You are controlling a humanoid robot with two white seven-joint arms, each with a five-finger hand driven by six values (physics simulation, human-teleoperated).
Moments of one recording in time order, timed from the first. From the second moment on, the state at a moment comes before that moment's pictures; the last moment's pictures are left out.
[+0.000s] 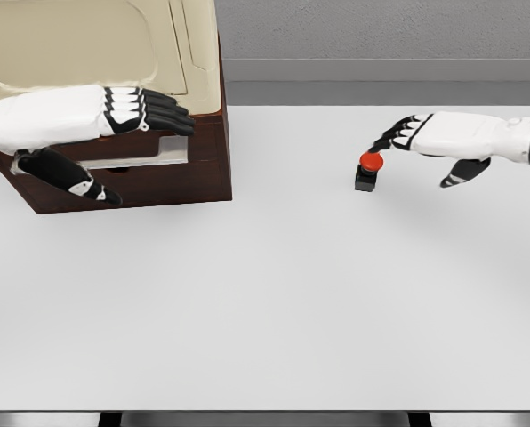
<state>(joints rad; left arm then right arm) -0.85 1.05 -0.74 -1.77 0.35 -0.62 -0.61 -0.83 -0.89 0.73 -1.39 0.28 -0.60 0.61</state>
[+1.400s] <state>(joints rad) -0.97 1.17 -0.97 -1.77 0.49 -0.25 -0.61 -0.93 -0.64 0.90 -1.14 0.31 -0.47 0.61</state>
